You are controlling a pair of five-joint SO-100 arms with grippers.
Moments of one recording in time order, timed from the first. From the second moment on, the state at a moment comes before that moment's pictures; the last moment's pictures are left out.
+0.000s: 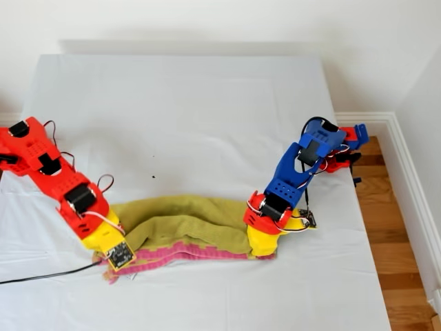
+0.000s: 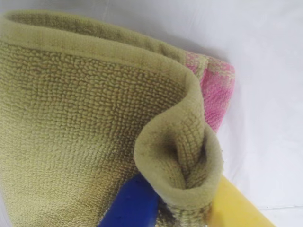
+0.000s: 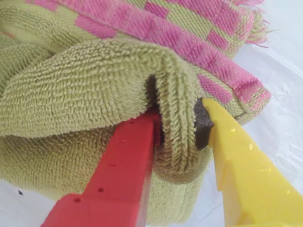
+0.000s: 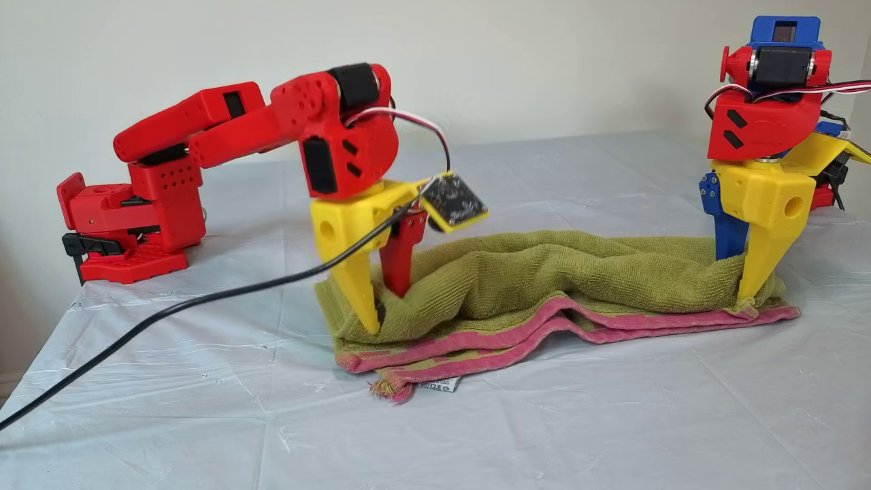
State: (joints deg) arm 0 43.5 27.7 -21.2 117.9 -80.2; arm 1 -56.6 34.1 7.9 103.4 138.5
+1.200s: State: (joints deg) arm 0 56.3 48.5 6.2 117.9 -92.5; arm 1 -56.3 28.8 -2.0 103.4 136.5
